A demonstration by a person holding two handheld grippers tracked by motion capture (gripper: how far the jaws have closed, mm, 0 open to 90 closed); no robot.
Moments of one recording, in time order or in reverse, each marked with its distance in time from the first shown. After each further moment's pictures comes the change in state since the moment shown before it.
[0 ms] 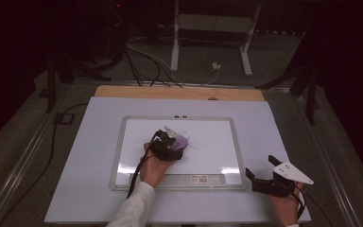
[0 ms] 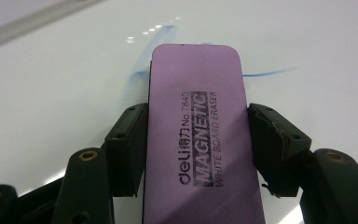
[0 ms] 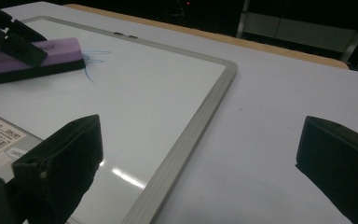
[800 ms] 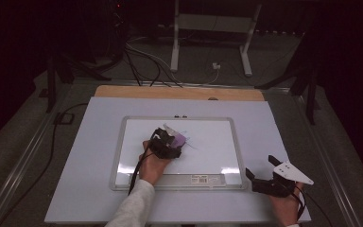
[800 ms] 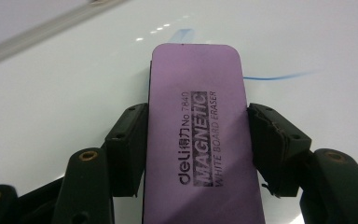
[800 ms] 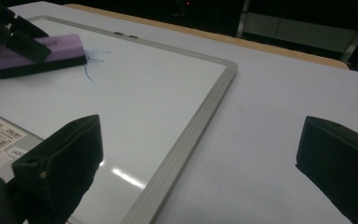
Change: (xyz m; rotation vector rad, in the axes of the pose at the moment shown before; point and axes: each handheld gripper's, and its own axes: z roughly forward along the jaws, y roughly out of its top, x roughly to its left) left arm 0.008 0.003 0.002 0.010 0.031 0.004; right arm 0.001 0.000 0.000 0.000 0.000 -0.002
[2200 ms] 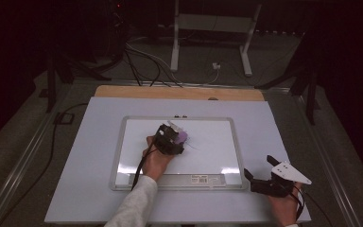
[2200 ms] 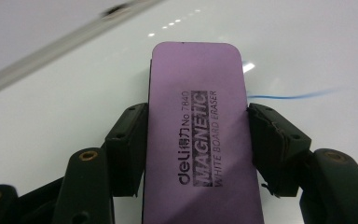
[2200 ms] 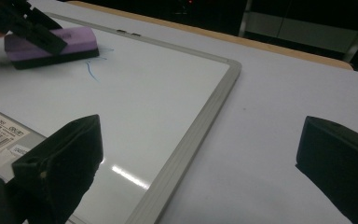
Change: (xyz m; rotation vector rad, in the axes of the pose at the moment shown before) left arm -0.021 0.016 0.010 0.014 -0.011 0.074; right arm 0.003 0.000 0.002 0.006 0.006 -0.012
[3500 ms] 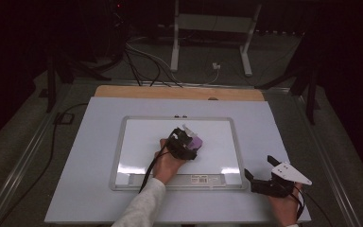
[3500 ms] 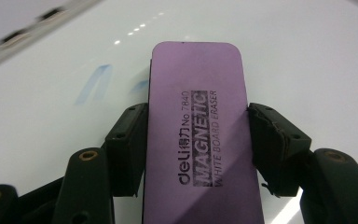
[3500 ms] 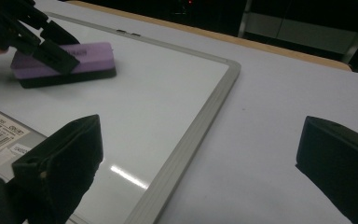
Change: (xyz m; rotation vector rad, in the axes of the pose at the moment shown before) left arm -0.019 0.010 0.006 -0.001 -0.079 0.038; right arm 0.000 0.000 -0.001 -0.001 -0.003 -0.005
